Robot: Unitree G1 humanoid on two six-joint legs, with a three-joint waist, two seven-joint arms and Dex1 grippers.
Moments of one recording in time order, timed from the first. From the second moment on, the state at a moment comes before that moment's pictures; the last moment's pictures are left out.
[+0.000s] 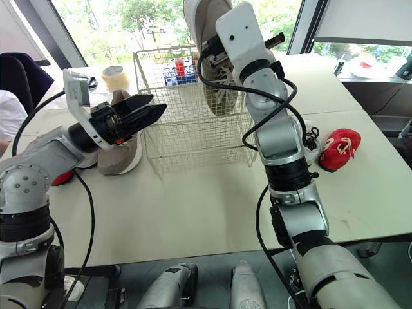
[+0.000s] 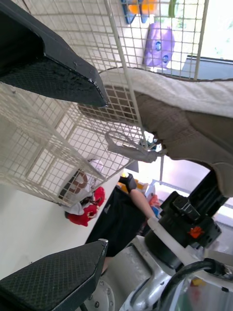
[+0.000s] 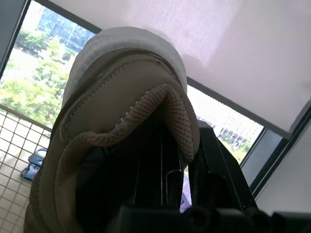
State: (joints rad) left arm -0.59 0.58 0.26 -0.30 -1.11 0.86 -0.48; right arm -1.03 -0.27 0.11 -0.03 -0.20 0.44 0.07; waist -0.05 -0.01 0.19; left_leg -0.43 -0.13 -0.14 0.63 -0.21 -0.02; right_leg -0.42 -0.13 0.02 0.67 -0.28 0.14
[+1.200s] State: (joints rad) left arm -0.66 0.69 0.32 -0.22 -0.99 0.84 -0.42; right arm -0.81 -0.40 -0.17 -0.43 0.14 0.90 0.43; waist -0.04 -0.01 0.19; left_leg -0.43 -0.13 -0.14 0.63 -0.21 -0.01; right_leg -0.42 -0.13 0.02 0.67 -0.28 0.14
